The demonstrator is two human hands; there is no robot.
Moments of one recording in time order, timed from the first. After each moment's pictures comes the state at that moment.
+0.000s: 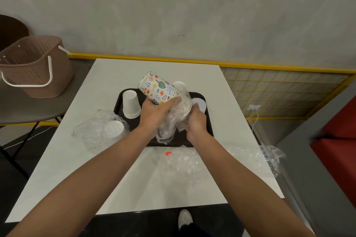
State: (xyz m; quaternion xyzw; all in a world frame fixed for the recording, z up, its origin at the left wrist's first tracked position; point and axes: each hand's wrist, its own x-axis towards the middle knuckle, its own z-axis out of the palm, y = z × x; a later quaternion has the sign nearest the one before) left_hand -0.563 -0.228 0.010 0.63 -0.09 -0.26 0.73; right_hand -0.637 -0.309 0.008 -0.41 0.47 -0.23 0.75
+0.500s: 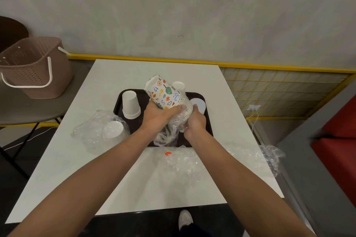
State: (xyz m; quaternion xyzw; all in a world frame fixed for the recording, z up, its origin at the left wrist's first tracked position) left_hand -0.566 -0.228 0.001 0.68 -0.15 -0.25 0.67; right_hand -0.637 -0.305 0.014 -0.35 0.49 -0.24 0.76
